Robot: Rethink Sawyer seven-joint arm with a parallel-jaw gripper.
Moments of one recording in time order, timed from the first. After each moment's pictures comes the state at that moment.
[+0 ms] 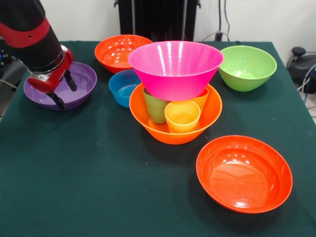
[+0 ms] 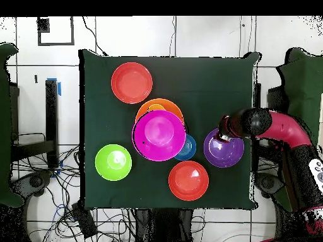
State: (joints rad) arm -1.04 -0.34 0.70 1.38 -0.70 1.10 0.36
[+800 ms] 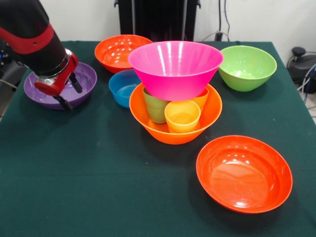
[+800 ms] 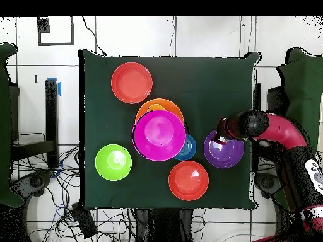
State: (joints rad) arm -1.04 -0.31 0.70 1.38 -0.70 1.10 0.36
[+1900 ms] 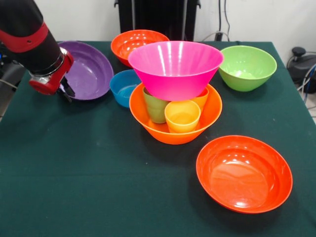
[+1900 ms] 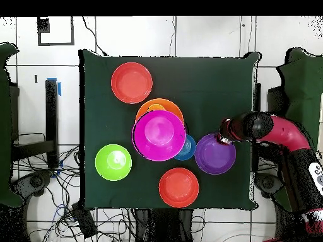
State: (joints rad) arm -1.06 -0.31 0.71 1.38 -0.70 1.10 0.36
